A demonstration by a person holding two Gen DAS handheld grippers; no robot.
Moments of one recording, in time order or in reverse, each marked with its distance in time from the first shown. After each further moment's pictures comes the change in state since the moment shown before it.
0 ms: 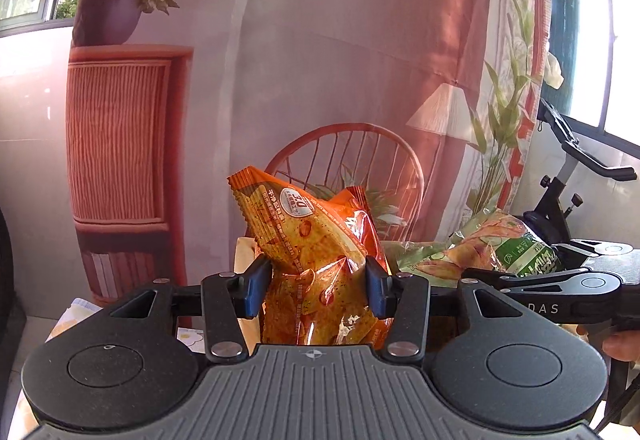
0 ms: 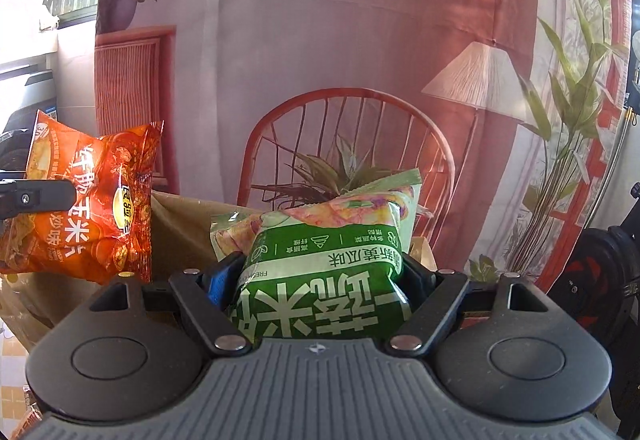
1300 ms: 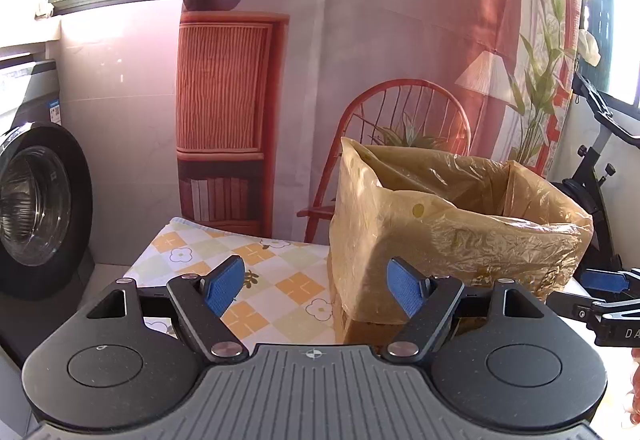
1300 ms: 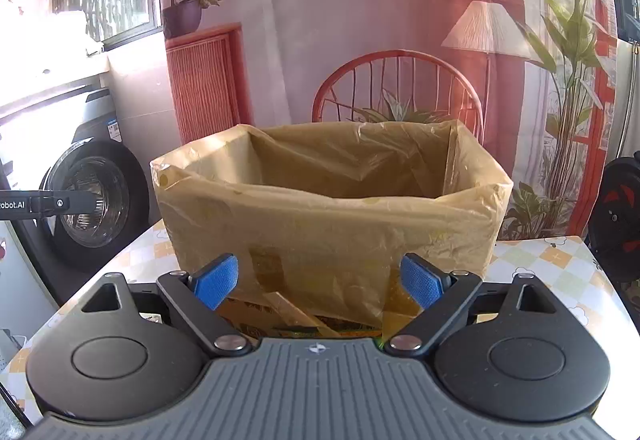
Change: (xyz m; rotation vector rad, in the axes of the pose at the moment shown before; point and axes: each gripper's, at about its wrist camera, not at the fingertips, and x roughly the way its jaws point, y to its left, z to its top) left arm -0.130 0.040 -0.076 -0.028 0.085 0.168; right arm -0.122 0.042 -0.102 0.121 0.014 0.150
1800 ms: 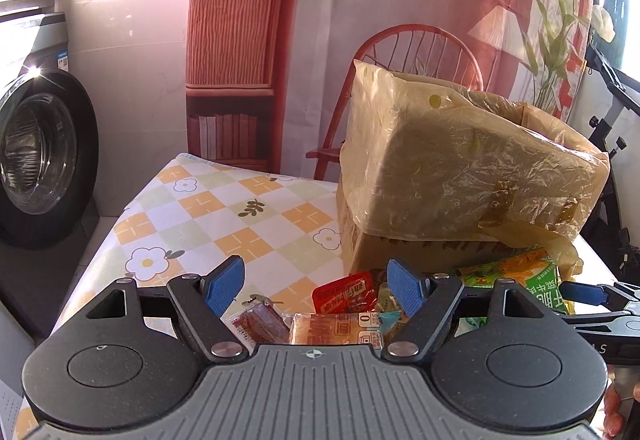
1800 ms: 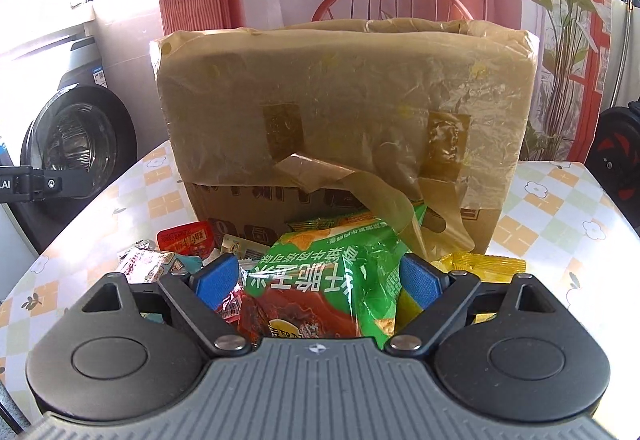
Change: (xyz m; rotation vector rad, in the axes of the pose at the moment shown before) left arm 0.013 0.008 -0.056 -0.033 0.114 0.021; right arm 0.036 0.023 -0.065 0.036 0.142 -0.053
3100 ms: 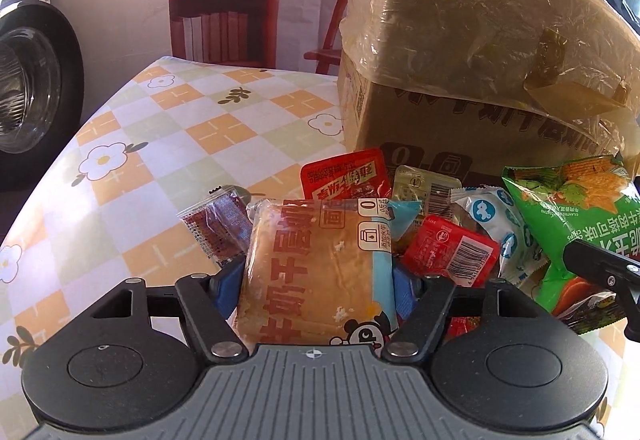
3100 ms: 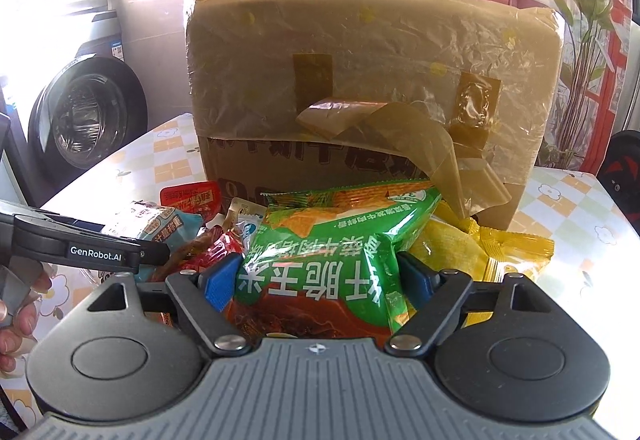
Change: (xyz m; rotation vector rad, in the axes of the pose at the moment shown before) left arm 0.073 -0.004 -0.060 0.005 0.207 0.009; right arm -0.003 0.005 -0.032 -0.105 -0.029 0.023
